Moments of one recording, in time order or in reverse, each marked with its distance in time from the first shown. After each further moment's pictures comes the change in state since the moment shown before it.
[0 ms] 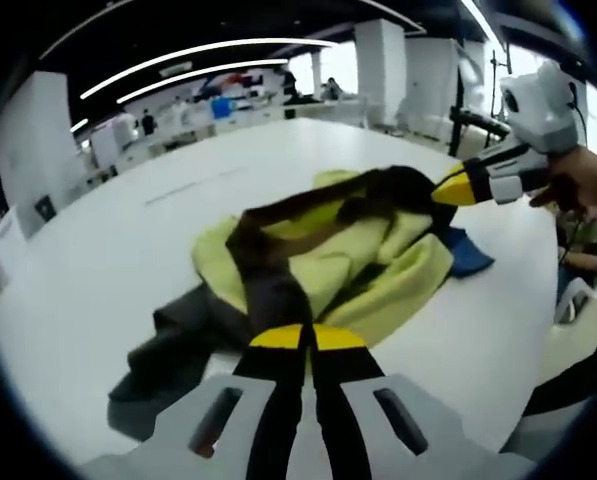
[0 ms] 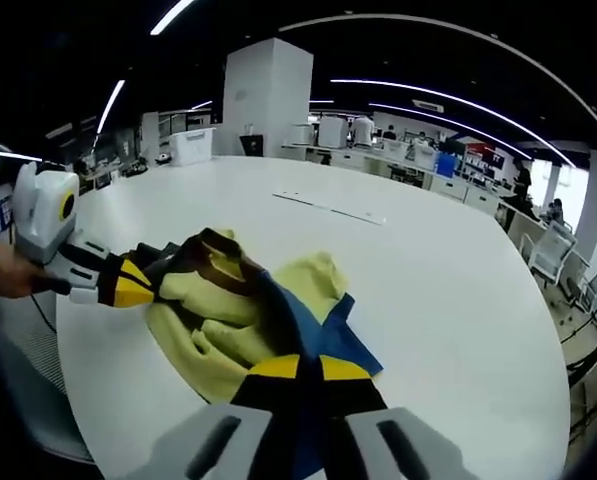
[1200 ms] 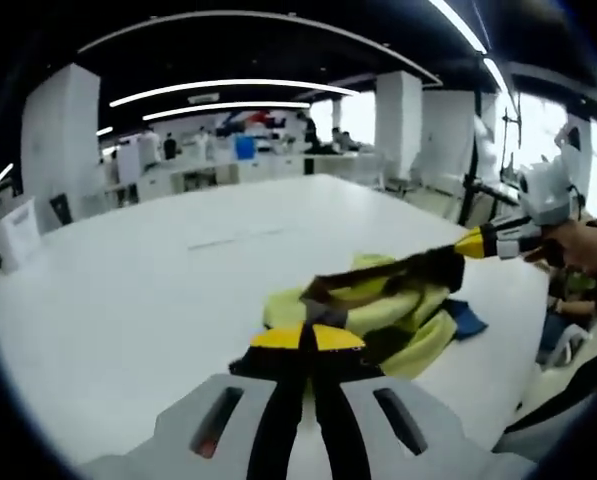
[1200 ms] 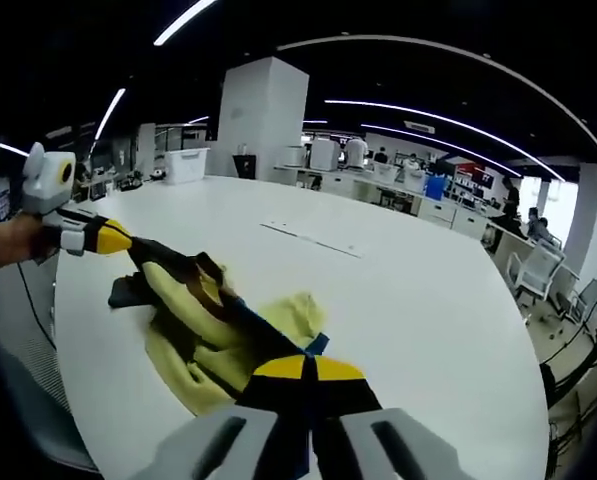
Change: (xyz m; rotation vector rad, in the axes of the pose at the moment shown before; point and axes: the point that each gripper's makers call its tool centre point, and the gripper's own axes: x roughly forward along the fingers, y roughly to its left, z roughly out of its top) left arm -0.061 0.064 0.068 -0.091 -0.223 0.037; right arm -0.025 -0.018 0.044 -0.026 -0.098 -0.063
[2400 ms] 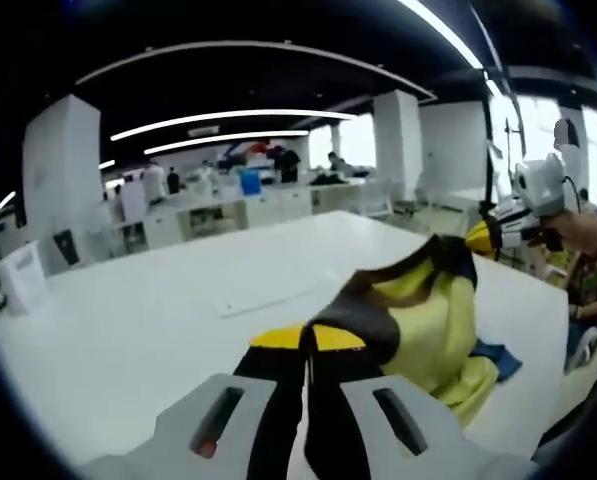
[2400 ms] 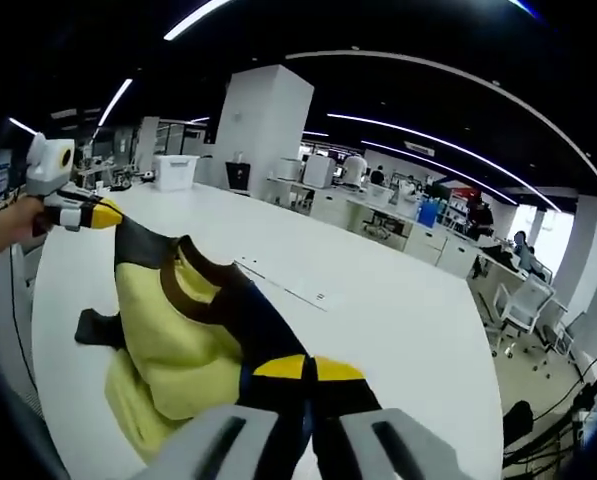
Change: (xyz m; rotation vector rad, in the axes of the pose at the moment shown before) left arm 0.035 0.066 0.093 0.069 -0.120 0.023; right arm 0.038 -0.060 0.089 -0.071 -0.047 -0.040
